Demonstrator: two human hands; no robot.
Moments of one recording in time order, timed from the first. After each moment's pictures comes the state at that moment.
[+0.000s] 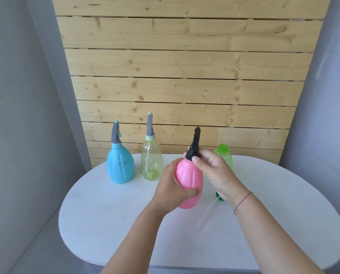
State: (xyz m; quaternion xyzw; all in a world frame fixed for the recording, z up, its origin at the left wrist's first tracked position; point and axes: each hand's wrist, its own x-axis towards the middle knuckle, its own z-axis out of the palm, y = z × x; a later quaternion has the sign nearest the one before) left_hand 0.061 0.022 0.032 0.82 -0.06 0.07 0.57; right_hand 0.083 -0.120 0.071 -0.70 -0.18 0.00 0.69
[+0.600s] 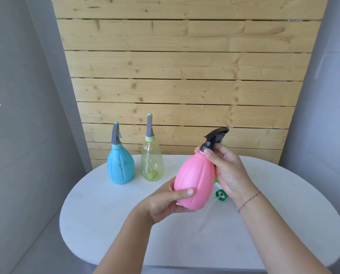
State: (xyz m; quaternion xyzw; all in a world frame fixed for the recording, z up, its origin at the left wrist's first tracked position) left_hand 0.058 0.041 0.023 0.61 -0.08 -0.24 0.75; right_hand 0.081 -0.133 0.081 -0.55 -0.12 -0.02 0.83
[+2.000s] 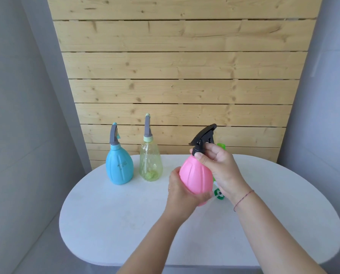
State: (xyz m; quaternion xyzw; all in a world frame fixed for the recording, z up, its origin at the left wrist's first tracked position) left_hand 0.044 -0.011 0.021 0.76 0.00 0.05 0.65; right_hand 0.079 -0.128 0.077 -0.65 -0.11 -0.06 0.75
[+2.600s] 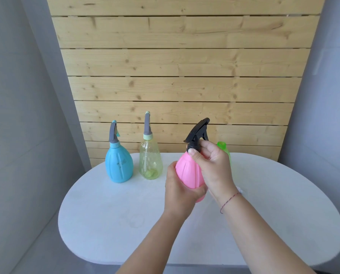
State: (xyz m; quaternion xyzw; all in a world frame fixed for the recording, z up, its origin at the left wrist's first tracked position) left_hand 0.047 -0.014 0.023 0.73 0.00 0.12 0.67; right_hand 0.076 -0.103 0.075 -0.67 -0.09 -0.16 0.72
